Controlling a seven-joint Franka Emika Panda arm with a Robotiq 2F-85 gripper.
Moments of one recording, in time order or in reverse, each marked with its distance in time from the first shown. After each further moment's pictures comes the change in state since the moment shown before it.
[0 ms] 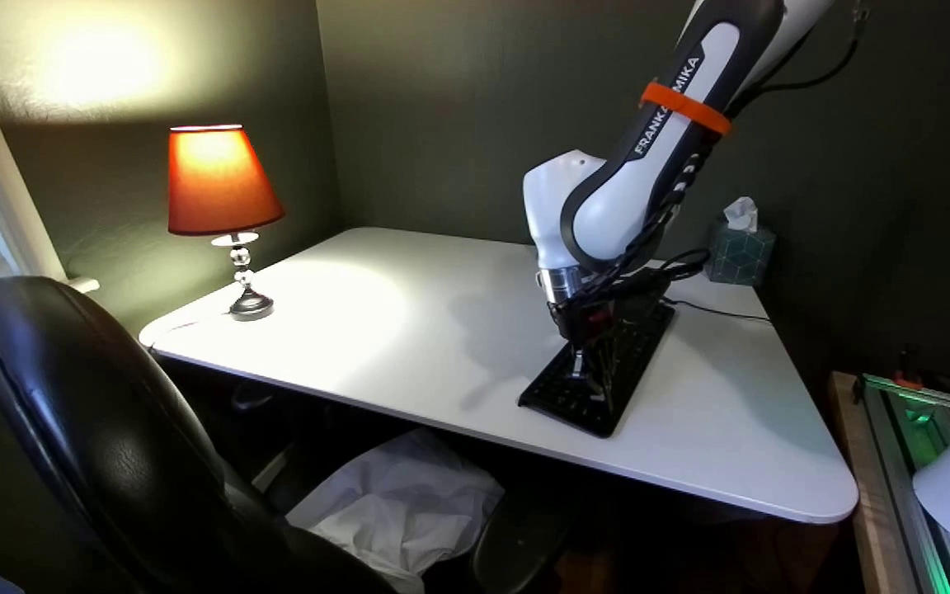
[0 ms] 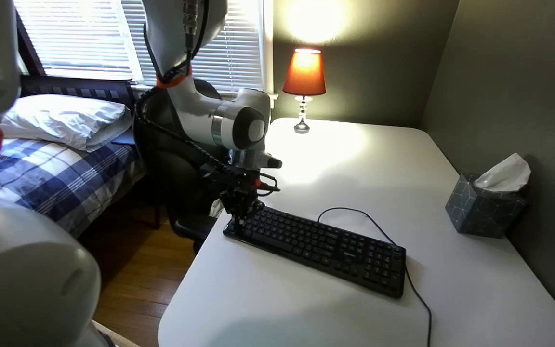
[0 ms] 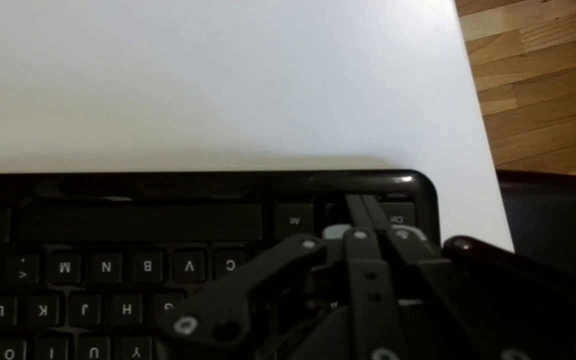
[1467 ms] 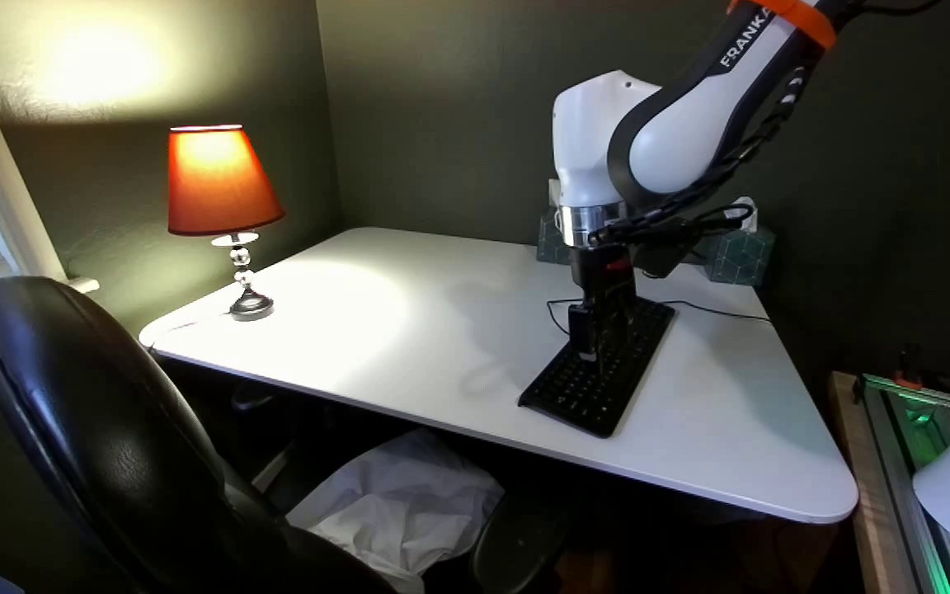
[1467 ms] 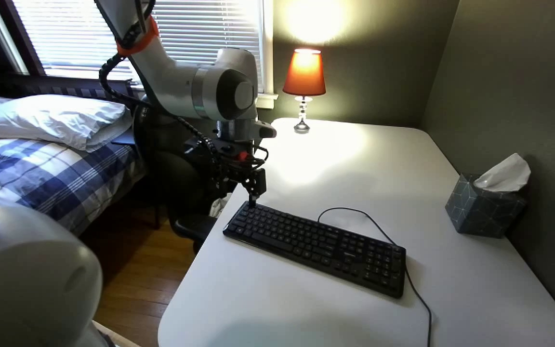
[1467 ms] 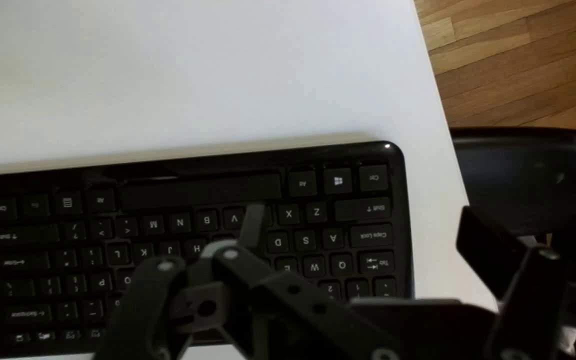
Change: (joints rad) arm 0.018 -0.274 0.000 -0.134 -0.062 0.000 0.158
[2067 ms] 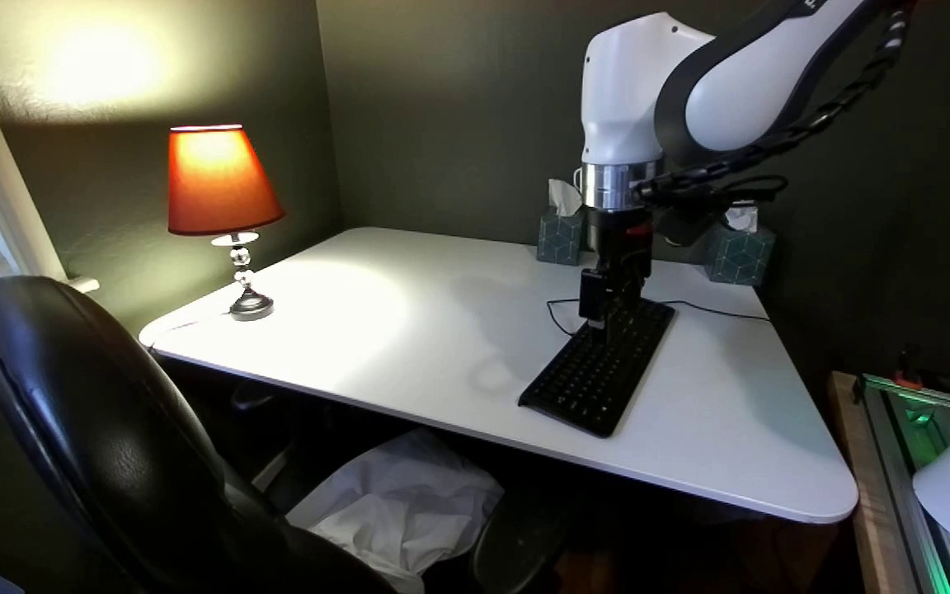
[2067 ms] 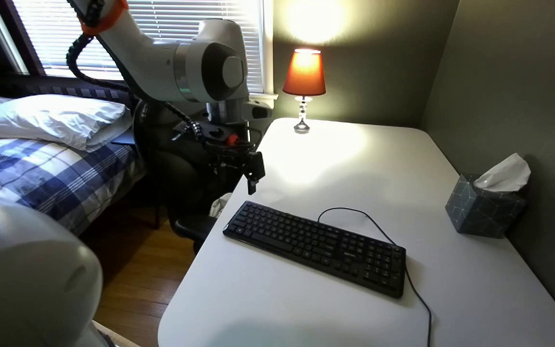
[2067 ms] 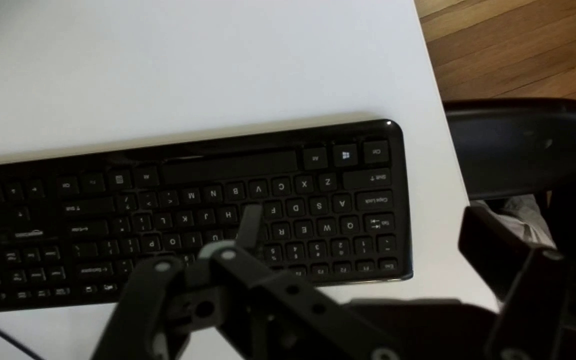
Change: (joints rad) arm 0.002 -0.181 0.006 -0.084 -0.054 0.000 0.085
